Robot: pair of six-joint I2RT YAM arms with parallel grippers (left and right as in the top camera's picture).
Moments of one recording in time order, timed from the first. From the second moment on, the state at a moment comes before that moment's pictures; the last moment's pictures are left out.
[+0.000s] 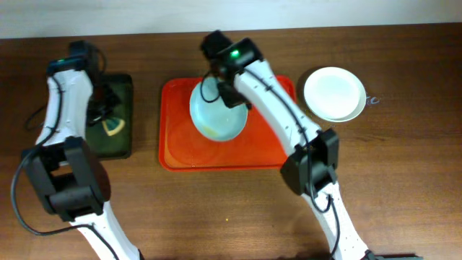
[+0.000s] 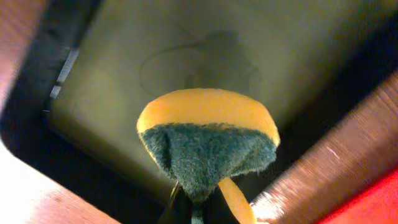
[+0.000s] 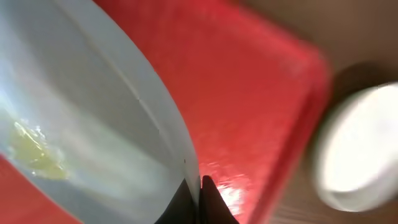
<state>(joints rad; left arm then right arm) 0.21 2.11 1.83 -1.18 -0.14 -0.47 0.60 2.48 2.59 -1.50 0.36 0.16</state>
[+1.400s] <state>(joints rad) 0.31 2.20 2.19 -1.41 0.03 -0.45 0.70 2.41 2.63 -1.67 0.96 0.03</state>
